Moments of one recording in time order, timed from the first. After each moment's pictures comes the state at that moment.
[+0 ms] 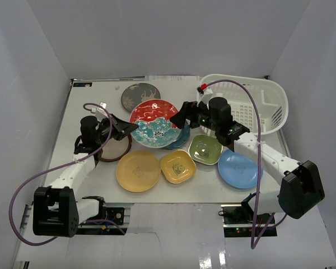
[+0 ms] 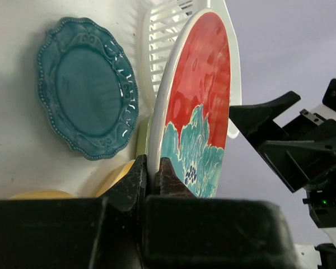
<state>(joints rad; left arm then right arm) -0.06 1.15 0.58 0.30 0.65 -0.98 0.61 1.35 0.99 0.07 -0.26 0.47</state>
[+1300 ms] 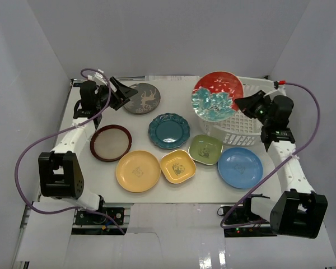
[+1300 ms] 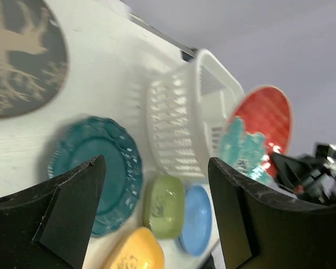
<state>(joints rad) -0.06 1.47 1.09 0.13 0.59 -0.85 0.02 1.15 0.88 0.10 -0.44 0.69</state>
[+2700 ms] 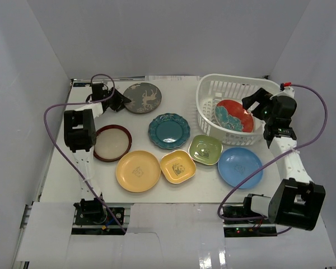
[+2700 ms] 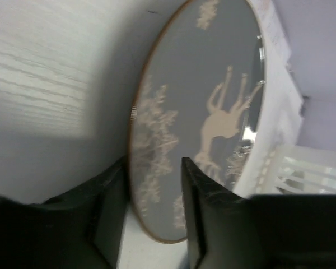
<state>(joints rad) 0.06 2.31 1.63 0.02 0.50 -0.76 -0.15 1.25 0.90 0.04 -0.20 0.46</state>
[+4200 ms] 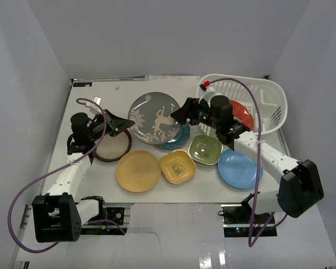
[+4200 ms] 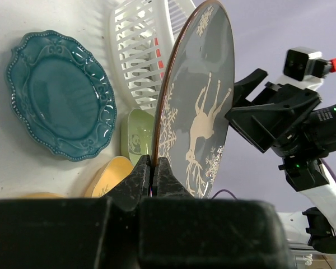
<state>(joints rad) 0.02 1.10 0.64 0.28 0.83 -0.95 0.60 1.36 1.02 0.11 -0.26 0.52</state>
